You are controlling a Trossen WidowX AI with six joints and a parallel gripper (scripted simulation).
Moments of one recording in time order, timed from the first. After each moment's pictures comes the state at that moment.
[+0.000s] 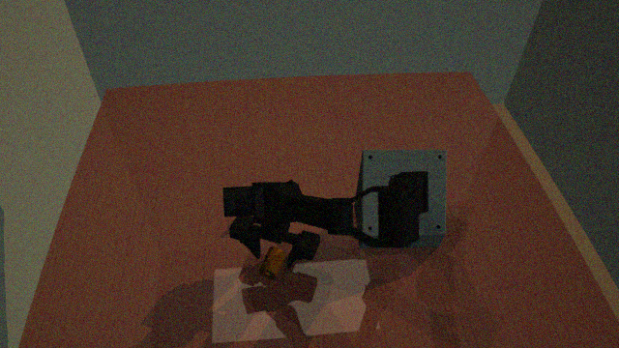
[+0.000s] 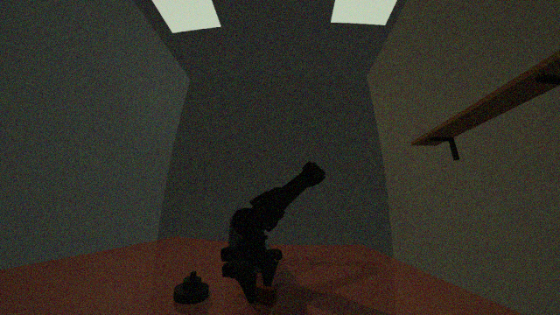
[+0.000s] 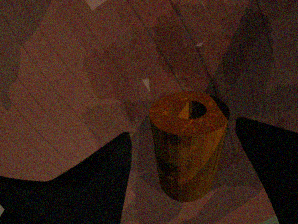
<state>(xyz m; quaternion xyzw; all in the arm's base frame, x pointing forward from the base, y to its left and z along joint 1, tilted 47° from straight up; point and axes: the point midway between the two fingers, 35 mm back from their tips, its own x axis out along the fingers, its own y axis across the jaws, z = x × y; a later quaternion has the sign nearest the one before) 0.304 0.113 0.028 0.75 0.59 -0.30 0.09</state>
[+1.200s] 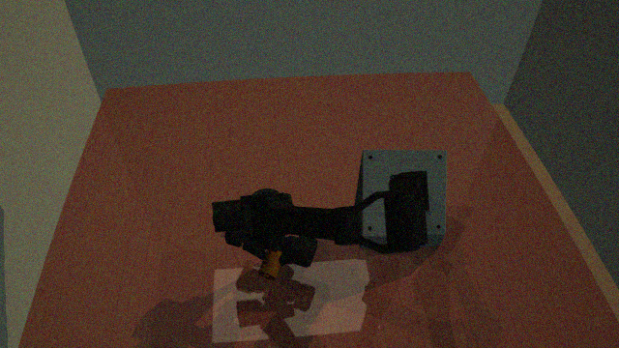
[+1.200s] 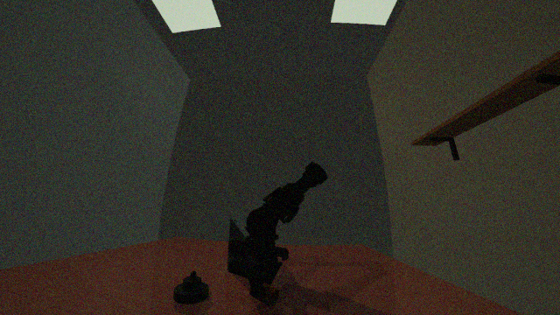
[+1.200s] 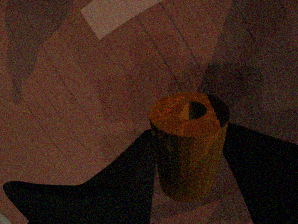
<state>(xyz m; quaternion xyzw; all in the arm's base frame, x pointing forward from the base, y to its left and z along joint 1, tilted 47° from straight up) 0.308 0.114 0.040 0.71 0.58 -0.38 0.14</state>
